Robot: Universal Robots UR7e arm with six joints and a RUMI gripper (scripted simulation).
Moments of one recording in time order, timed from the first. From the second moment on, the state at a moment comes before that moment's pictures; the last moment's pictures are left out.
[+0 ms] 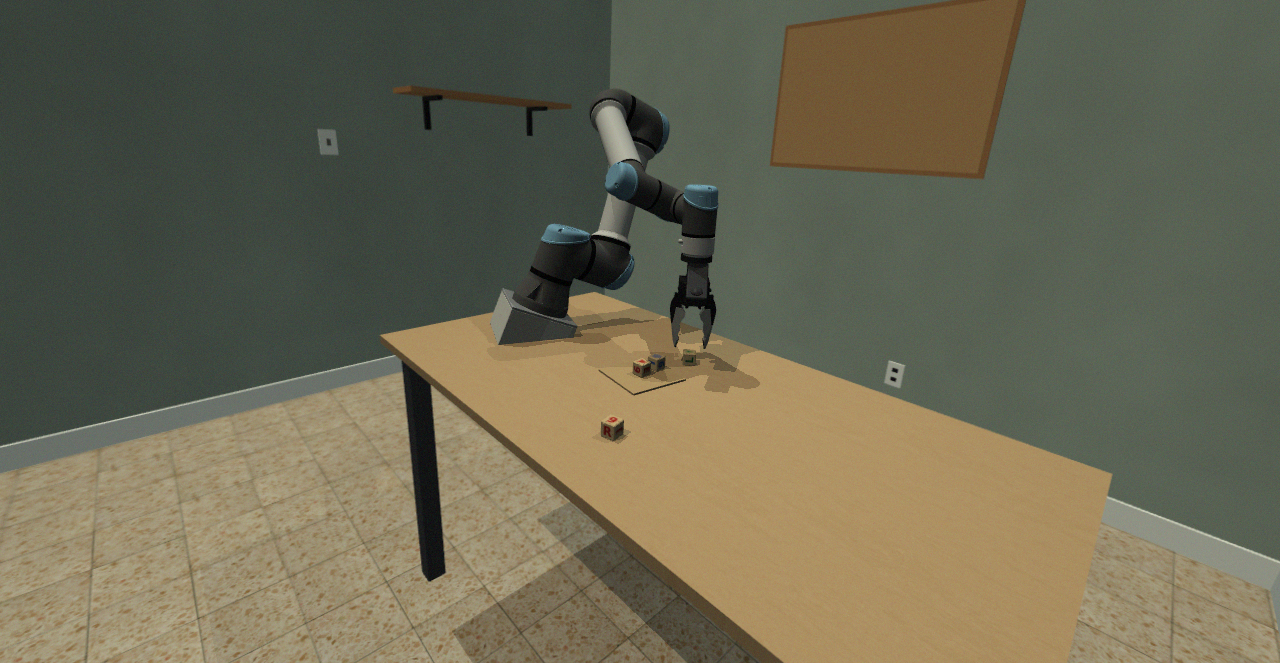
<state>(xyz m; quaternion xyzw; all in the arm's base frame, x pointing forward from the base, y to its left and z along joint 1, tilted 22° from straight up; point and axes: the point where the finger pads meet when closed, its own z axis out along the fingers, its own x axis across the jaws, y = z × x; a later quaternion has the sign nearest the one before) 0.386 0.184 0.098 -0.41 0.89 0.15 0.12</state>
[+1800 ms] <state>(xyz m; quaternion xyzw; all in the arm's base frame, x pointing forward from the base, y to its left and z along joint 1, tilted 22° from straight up) 0.390 0.197 0.064 -0.41 0.89 0.15 0.12</state>
